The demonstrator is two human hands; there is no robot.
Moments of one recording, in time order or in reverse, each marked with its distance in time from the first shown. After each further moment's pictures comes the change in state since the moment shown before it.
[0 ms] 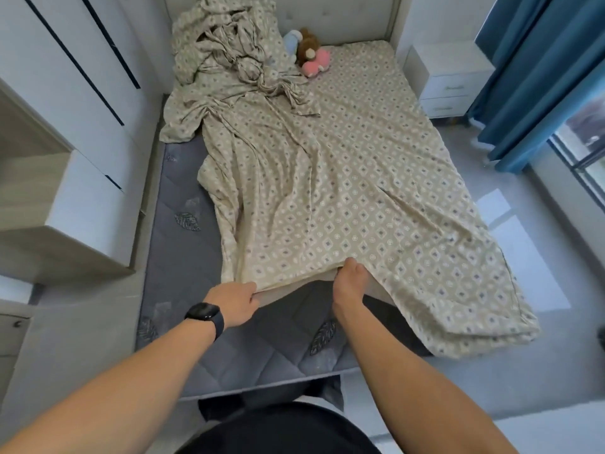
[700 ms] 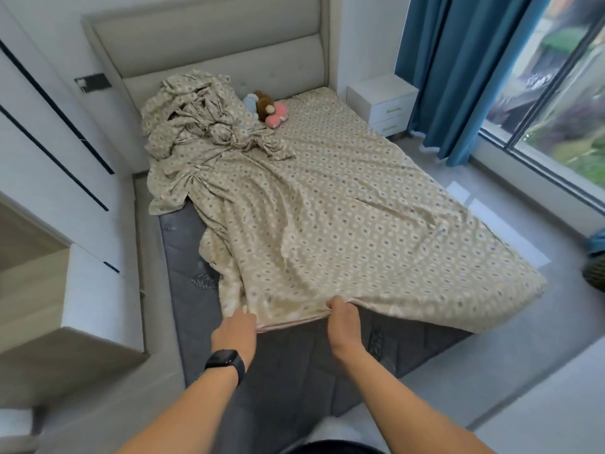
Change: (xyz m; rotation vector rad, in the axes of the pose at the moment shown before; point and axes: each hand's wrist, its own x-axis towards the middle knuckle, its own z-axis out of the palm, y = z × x) left_hand -0.052 -0.151 -0.025 0.145 0.230 -0.094; right_hand -0.187 0.029 0.115 0.025 -0.049 -0.063
